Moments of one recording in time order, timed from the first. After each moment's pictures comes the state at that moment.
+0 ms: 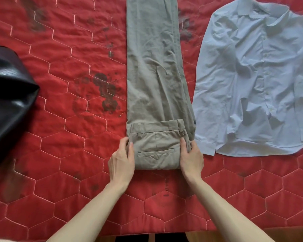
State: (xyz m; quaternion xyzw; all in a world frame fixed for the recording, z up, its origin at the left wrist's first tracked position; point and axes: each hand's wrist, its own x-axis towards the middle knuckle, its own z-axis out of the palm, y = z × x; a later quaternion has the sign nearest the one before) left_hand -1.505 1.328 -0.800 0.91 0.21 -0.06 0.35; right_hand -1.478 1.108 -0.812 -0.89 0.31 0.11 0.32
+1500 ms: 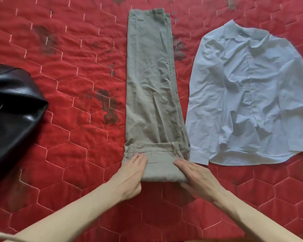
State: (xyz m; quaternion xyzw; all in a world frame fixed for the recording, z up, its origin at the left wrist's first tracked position) left_hand -1.485 1.331 -0.732 0.89 -0.18 -0.39 0.13; right_hand -1.484 1.037 -0.747 -0.92 -0.30 0.17 0.18
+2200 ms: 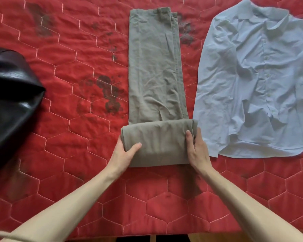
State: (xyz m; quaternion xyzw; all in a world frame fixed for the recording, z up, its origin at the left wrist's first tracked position) left_hand -1.477 1.356 -0.778 0.73 0.26 -0.22 0.60; right_hand -1.448 1.087 -0.787 -0.87 0.12 0.13 0.46
